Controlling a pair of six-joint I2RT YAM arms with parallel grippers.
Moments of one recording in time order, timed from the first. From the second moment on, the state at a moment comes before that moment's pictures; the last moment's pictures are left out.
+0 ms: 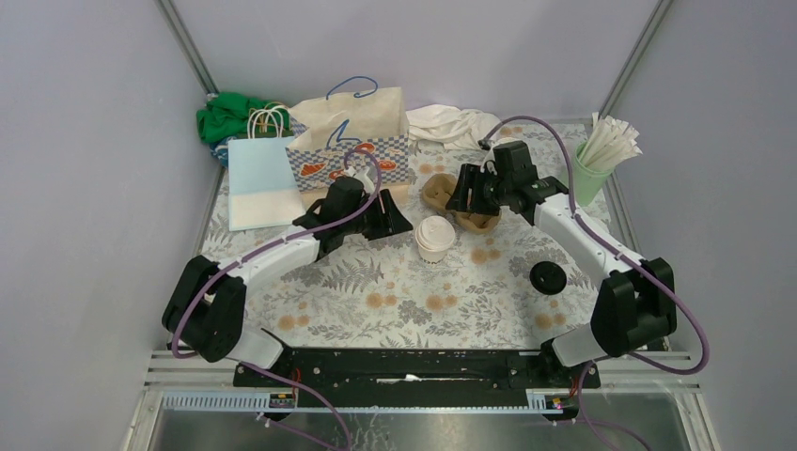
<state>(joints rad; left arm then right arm) -0.56 1.44 0.89 -0.02 0.30 -0.76 0.38 1.47 1.18 -0.49 -0.27 0.44</state>
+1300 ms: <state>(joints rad) -0.56 1.52 0.86 0.04 0.40 -0.83 0.37 1.54 1.04 -0.40 -0.49 0.49</state>
